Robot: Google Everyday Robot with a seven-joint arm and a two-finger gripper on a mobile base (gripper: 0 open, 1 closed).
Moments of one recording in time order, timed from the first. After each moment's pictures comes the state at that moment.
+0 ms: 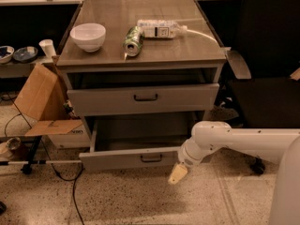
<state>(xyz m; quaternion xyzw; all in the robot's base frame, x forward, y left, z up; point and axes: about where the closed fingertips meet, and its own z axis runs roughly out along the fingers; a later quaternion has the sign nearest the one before) 0.523 -0.119 0.454 -0.54 0.82 0.14 0.12</state>
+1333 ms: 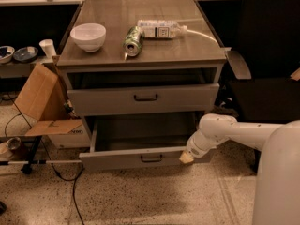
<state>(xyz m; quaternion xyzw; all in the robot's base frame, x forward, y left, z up) 0.575 -0.163 0.437 -0.47 0.86 0.12 0.12</state>
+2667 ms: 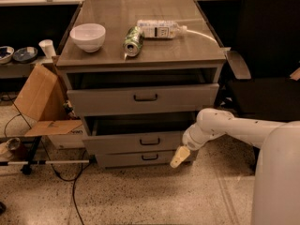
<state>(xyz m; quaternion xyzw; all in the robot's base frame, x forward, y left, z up) 0.609 -0.148 0.448 -0.49 0.84 0.12 0.16</state>
